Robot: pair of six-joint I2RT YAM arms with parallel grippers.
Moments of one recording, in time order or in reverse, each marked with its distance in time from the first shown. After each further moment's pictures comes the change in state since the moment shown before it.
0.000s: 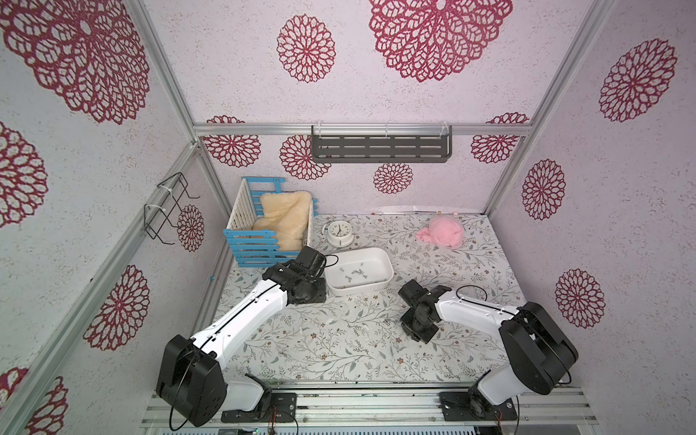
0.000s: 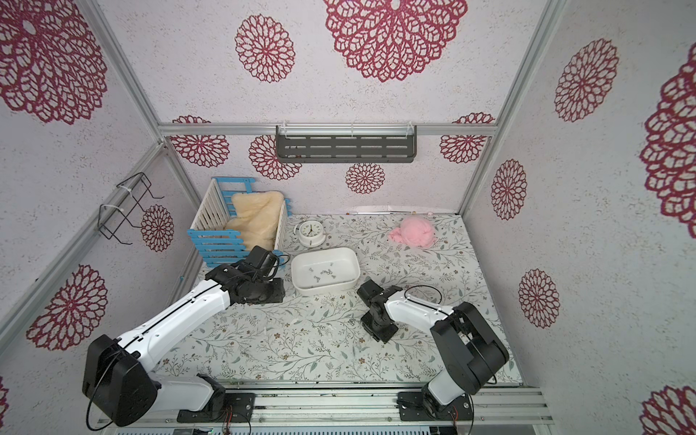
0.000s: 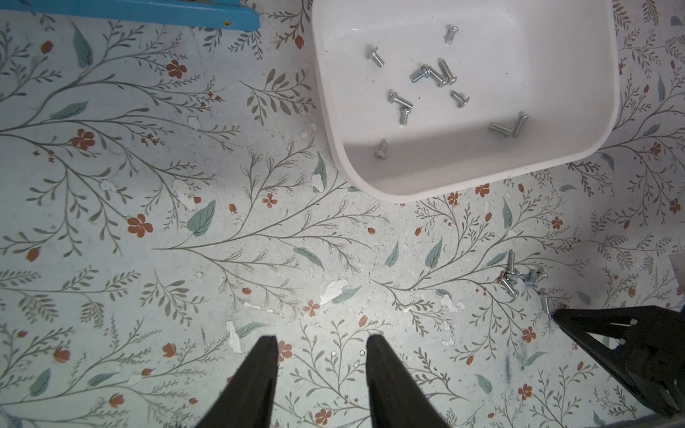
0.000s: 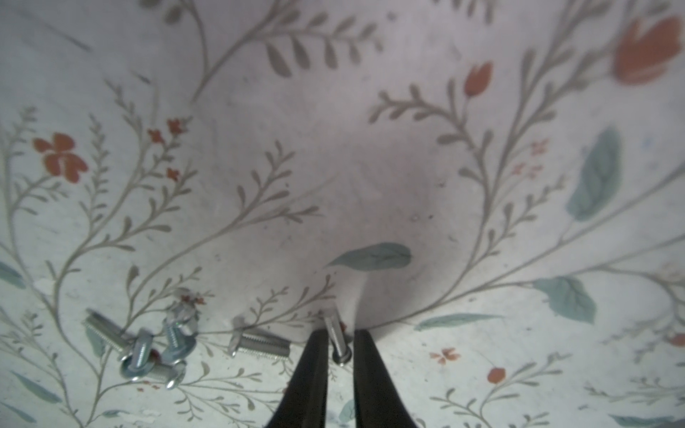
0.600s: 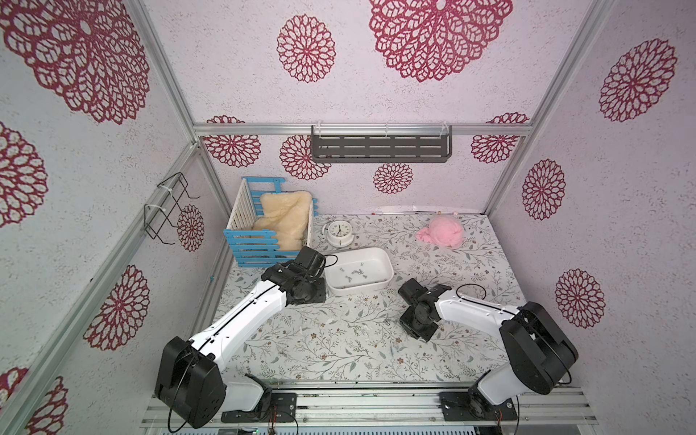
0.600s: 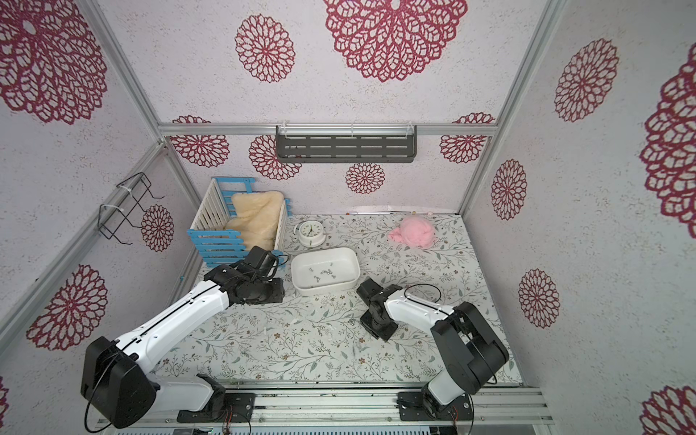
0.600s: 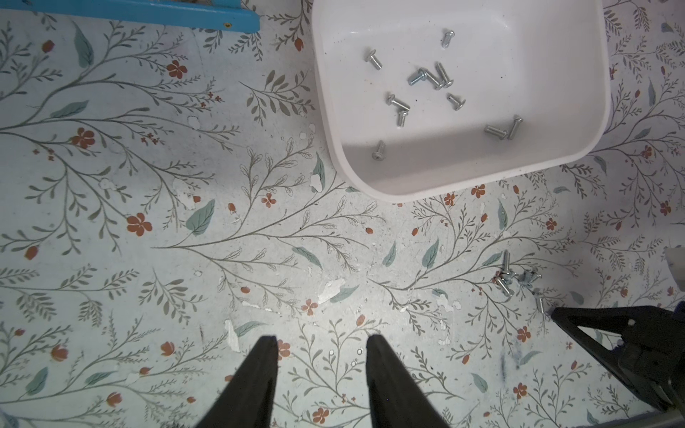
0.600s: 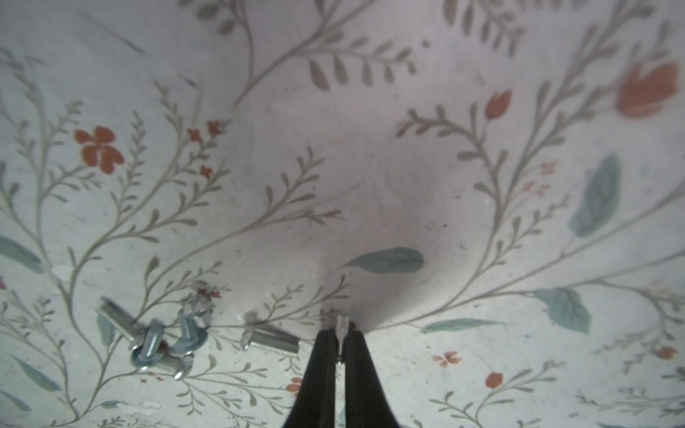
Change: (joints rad) left arm 0.000 -0.016 -0.004 0.000 0.003 -0.009; right arm 0.000 0.000 0.025 -0.012 0.023 -0.063
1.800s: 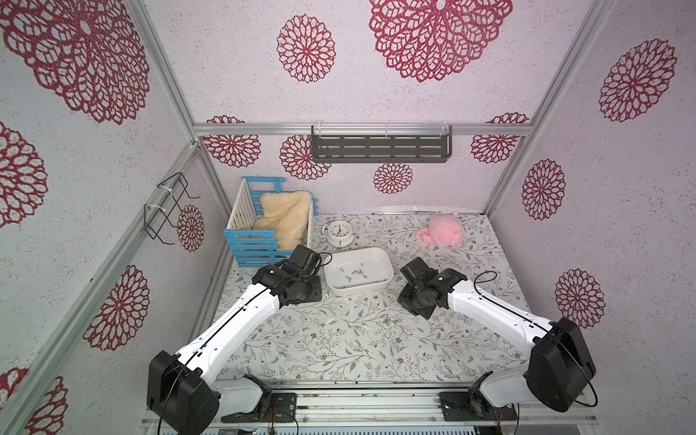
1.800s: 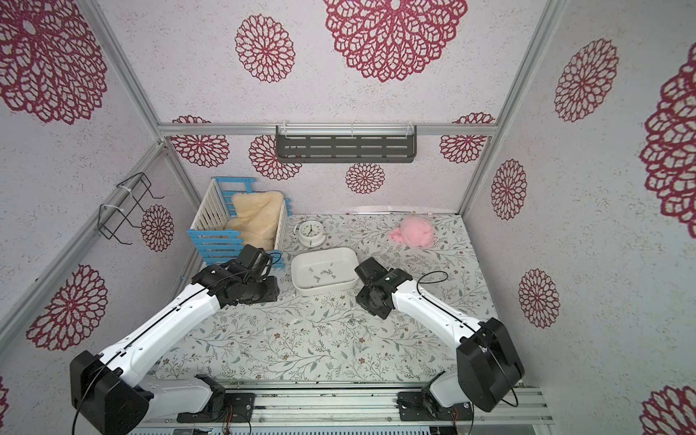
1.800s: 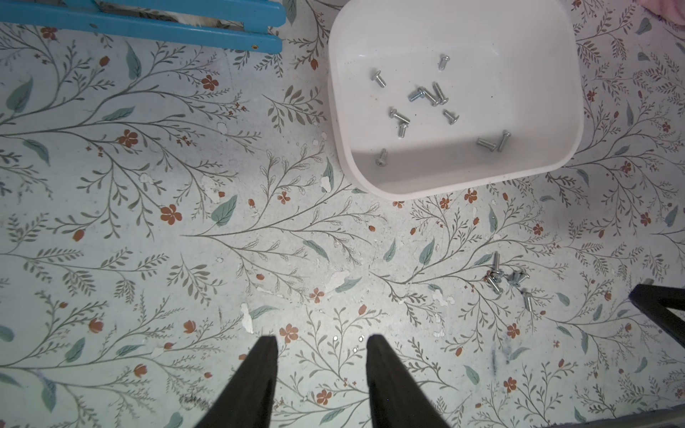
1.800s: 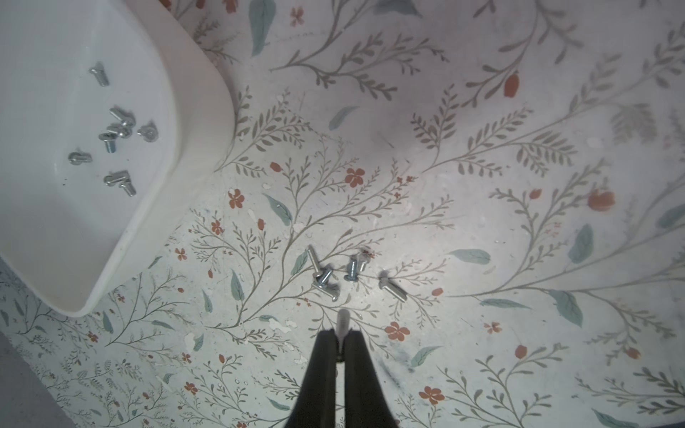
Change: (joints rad) left arm 0.000 -0.064 0.042 -0.084 -0.039 -0.023; right arm -0.002 -0.100 0.235 -0.087 0.079 -0.137
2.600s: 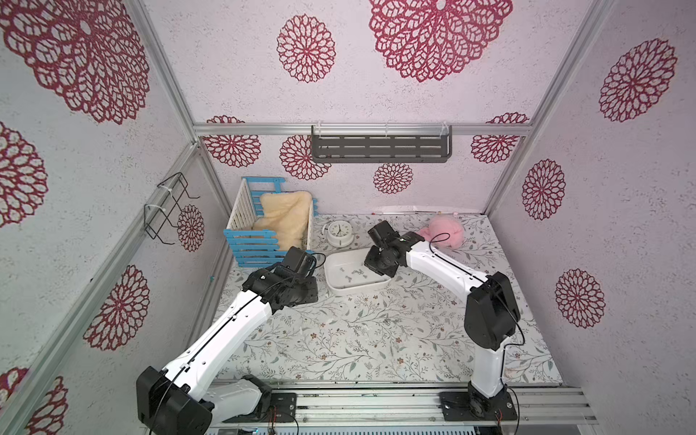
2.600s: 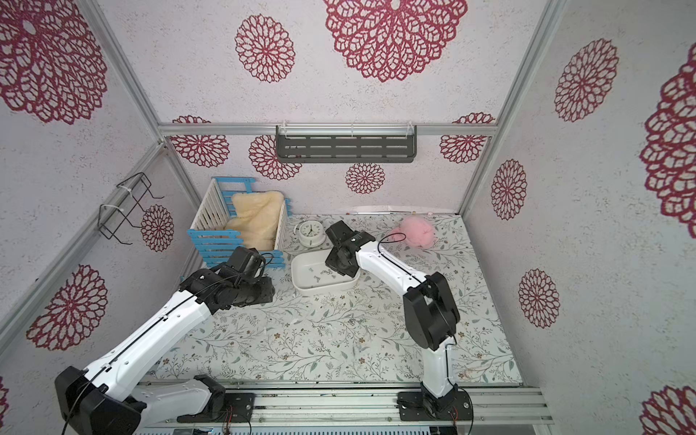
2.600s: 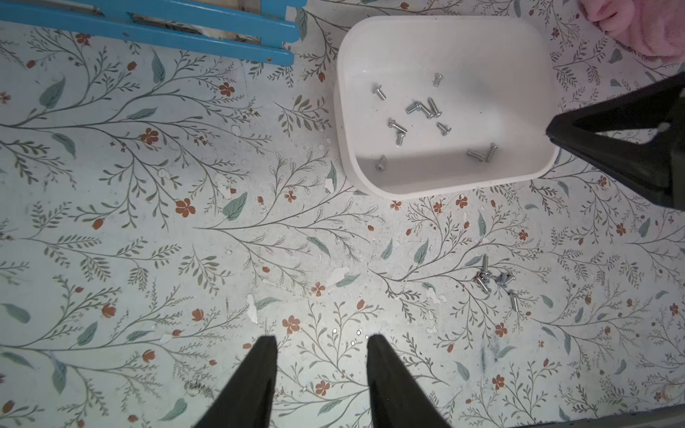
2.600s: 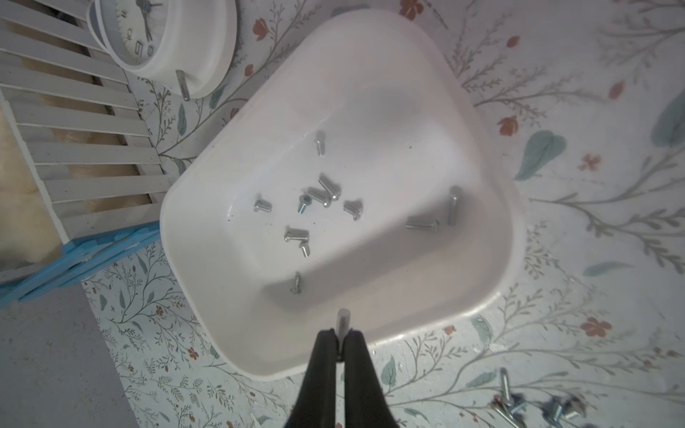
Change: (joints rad) left arm 0.002 -0.075 -0.008 -0.029 -0.015 -0.030; right arm 0.002 0.535 0.647 0.015 -0.027 -0.170
